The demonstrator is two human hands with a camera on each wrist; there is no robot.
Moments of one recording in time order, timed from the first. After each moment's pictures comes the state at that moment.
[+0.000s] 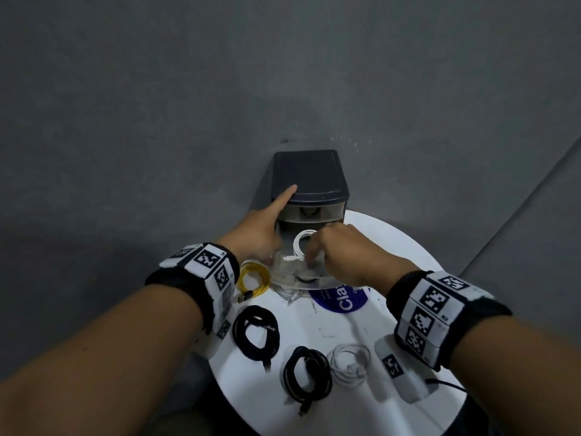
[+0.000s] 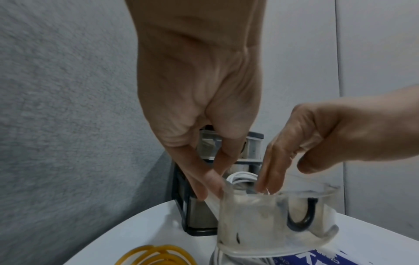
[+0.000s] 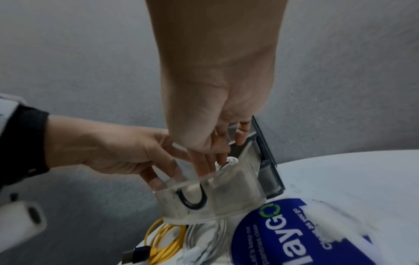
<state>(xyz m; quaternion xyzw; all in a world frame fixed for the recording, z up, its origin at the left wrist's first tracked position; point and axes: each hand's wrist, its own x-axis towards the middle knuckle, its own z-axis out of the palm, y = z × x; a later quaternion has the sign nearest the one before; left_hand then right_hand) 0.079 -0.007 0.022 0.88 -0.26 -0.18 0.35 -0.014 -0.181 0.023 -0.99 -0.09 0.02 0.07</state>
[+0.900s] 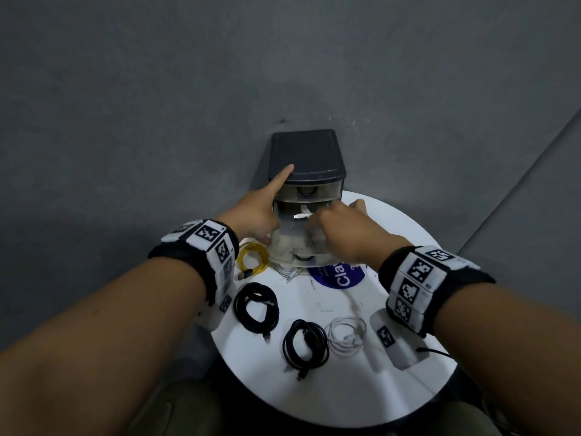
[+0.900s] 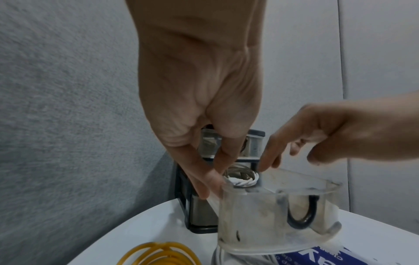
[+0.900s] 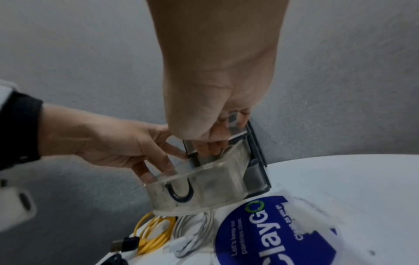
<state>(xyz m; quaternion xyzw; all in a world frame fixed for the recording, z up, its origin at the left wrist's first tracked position) 0.071 -0.008 0.025 0.89 -0.25 -0.19 0.34 -0.018 -0.182 0.016 -1.00 -0.06 0.02 -0.02</state>
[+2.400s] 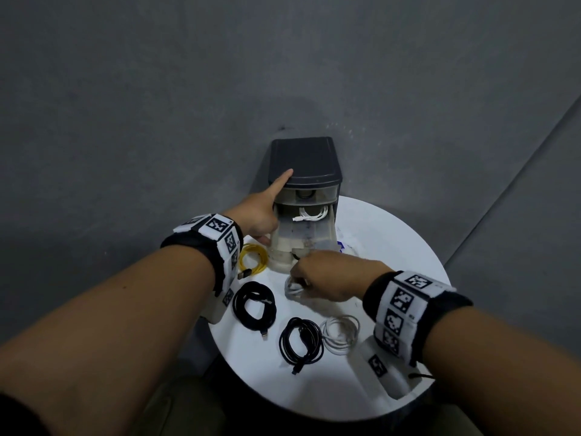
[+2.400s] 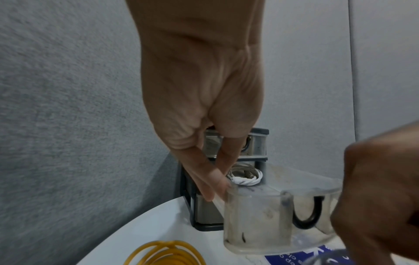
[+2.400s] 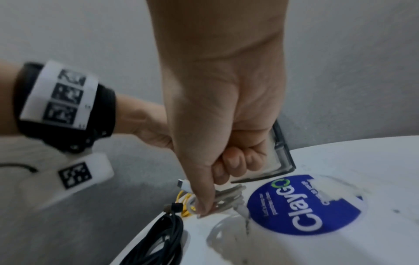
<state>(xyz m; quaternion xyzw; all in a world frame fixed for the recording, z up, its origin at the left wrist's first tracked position) 0.072 -0.012 0.027 0.89 -0.24 -0.21 0.34 -0.049 -0.154 -0.007 -0.96 -0.21 0.16 0.01</state>
